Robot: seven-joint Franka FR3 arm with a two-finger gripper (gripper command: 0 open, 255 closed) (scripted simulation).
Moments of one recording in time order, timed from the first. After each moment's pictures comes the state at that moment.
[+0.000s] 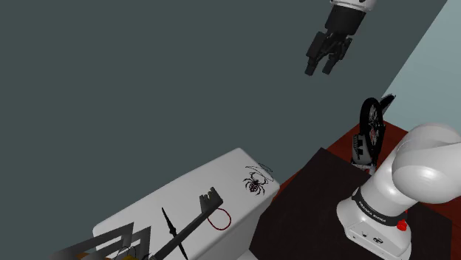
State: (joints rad) arm -0.02 -0.80 -0.07 -2.38 0.12 1.63 0.11
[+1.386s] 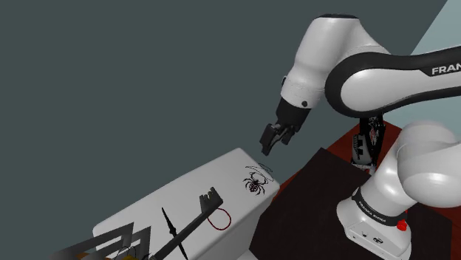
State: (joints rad) arm 0.18 -0.74 0.30 -2.78 0.35 2.15 0.34
